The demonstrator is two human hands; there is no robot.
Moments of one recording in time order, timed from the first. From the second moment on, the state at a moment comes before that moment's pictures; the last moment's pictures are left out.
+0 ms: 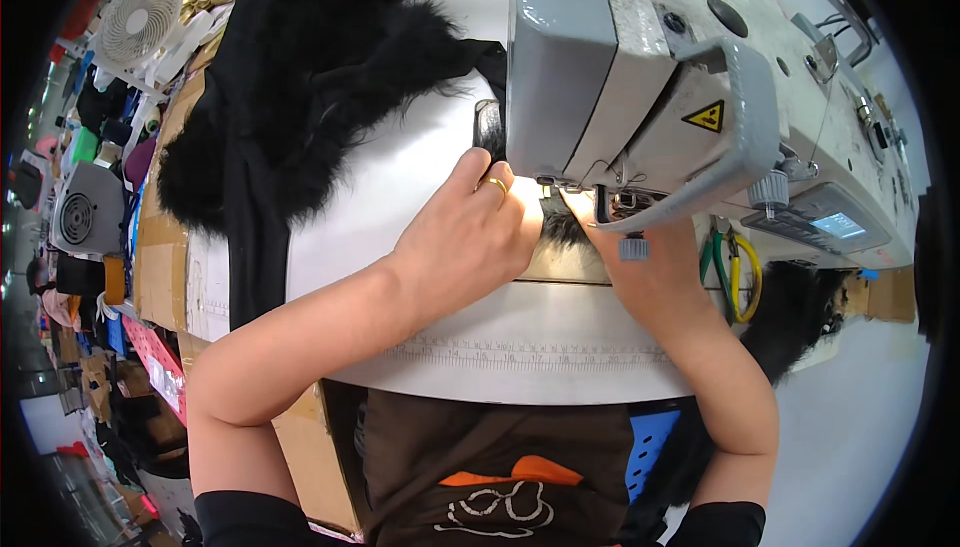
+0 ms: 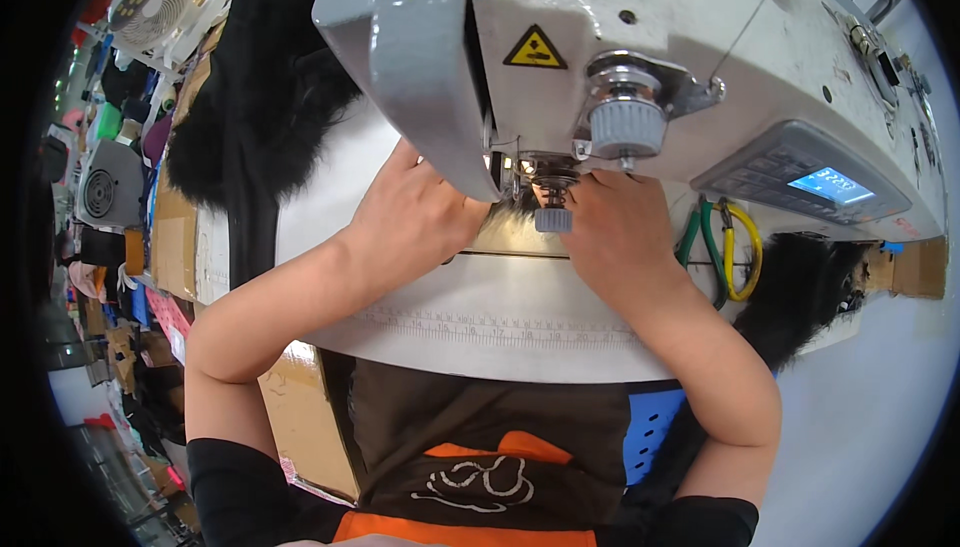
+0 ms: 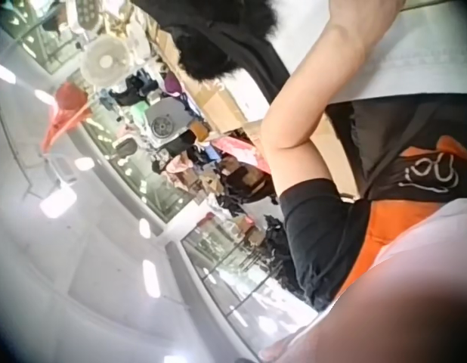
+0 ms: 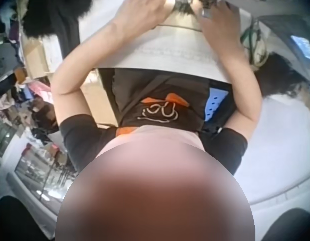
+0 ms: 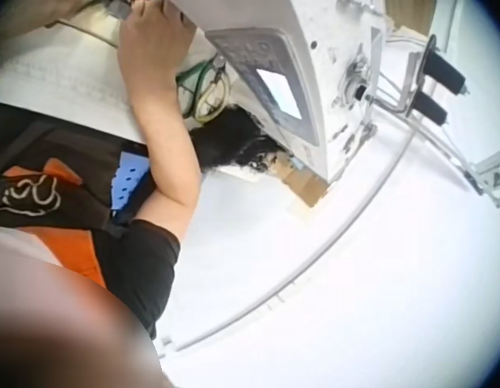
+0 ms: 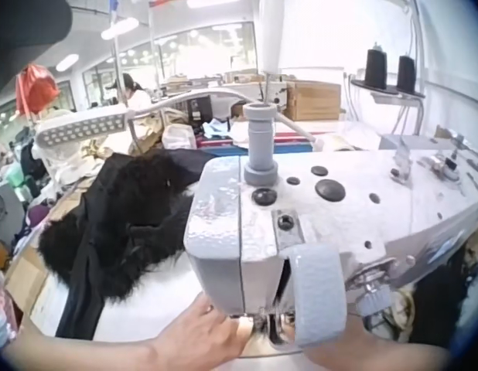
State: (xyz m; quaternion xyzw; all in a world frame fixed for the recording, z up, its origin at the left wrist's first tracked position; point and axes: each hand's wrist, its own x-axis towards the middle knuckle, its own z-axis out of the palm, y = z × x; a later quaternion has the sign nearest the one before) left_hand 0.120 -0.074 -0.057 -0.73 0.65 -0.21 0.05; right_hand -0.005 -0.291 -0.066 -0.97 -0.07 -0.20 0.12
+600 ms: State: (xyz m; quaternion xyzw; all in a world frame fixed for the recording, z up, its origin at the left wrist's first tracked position) left_hand 0.117 -0.064 -0.011 -0.72 0.67 -0.01 -0.17; right_hand -0.013 -0.280 -0.045 -0.97 -0.15 -0.09 0.20
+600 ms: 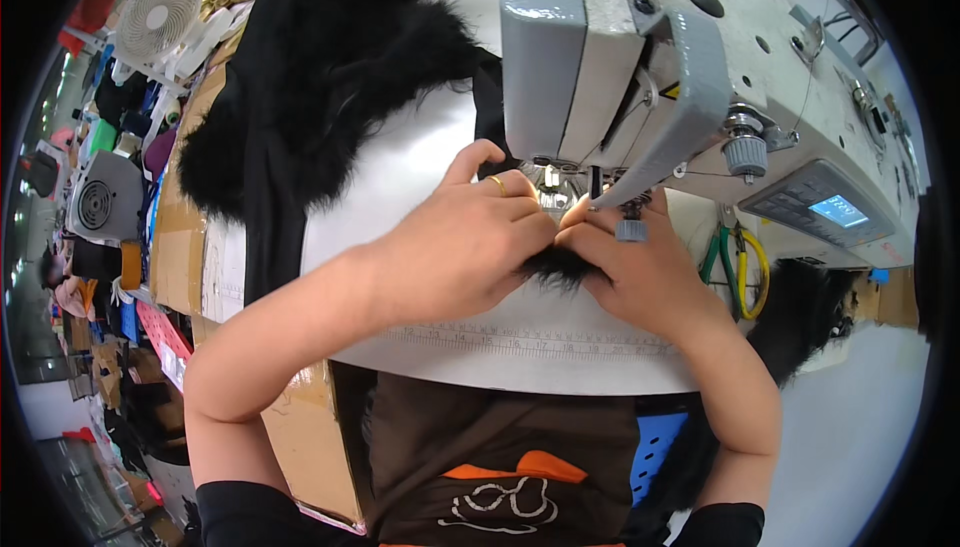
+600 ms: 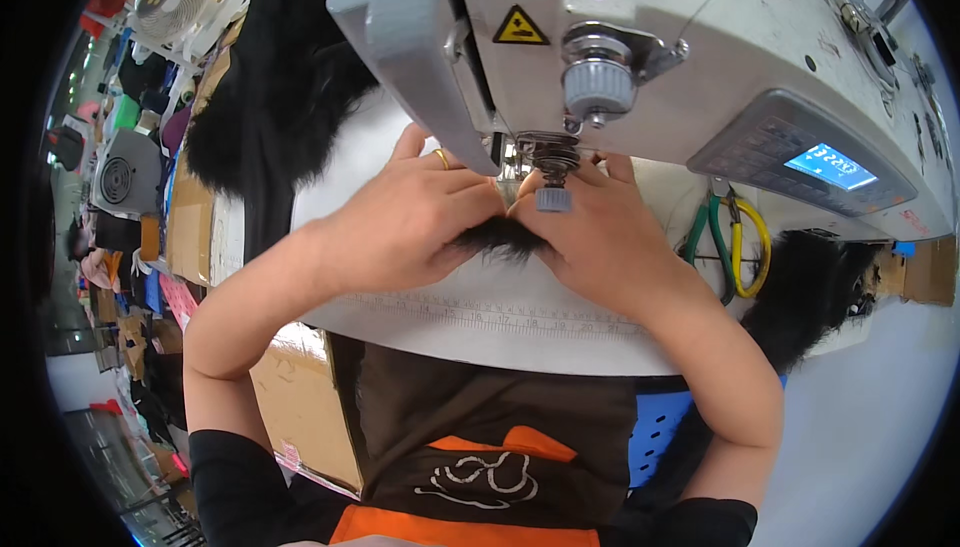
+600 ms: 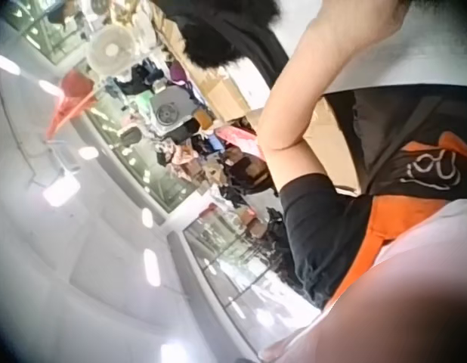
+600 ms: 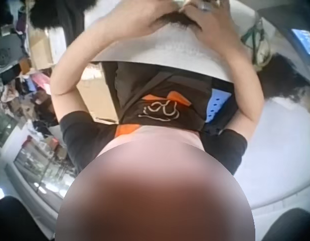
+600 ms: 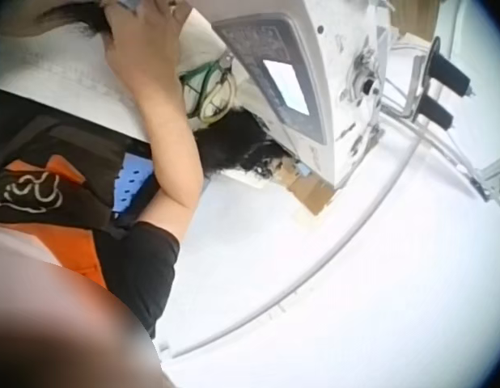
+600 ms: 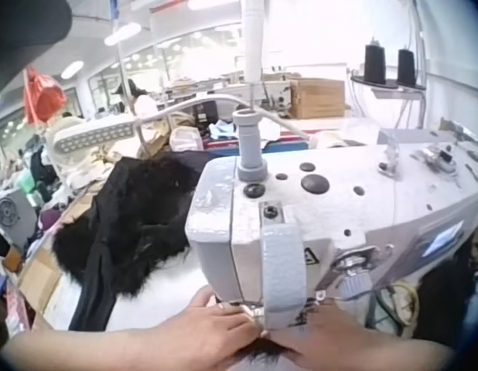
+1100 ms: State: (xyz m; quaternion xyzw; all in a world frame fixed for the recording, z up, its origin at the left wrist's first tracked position) left_hand 0.162 -0.062 -0.008 -0.63 0.77 -0.14 0.01; right_hand -0.012 -0.275 -0.046 -0.98 -0.18 -0.09 0.07
